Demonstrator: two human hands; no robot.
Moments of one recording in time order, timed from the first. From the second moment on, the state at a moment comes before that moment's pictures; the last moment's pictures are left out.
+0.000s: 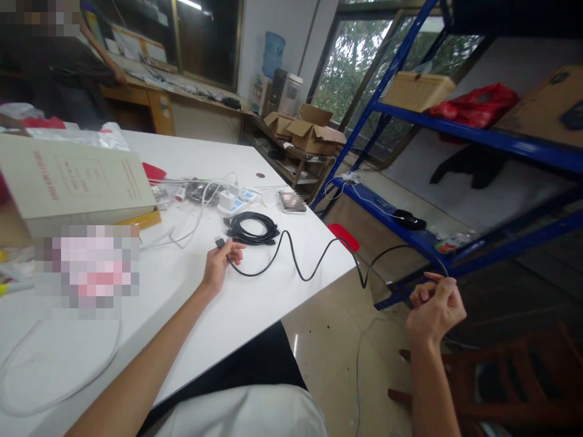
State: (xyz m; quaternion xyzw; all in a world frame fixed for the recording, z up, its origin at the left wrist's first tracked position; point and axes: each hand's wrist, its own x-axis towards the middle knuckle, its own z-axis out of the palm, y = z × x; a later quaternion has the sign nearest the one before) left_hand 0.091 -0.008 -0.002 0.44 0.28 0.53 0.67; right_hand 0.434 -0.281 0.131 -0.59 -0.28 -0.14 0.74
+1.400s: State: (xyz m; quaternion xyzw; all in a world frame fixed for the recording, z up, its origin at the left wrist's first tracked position) left_hand 0.063 0.000 0.005 0.22 0.12 0.36 0.90; right_hand 0.227 -0.101 0.001 -0.50 -0.84 -0.12 0.17
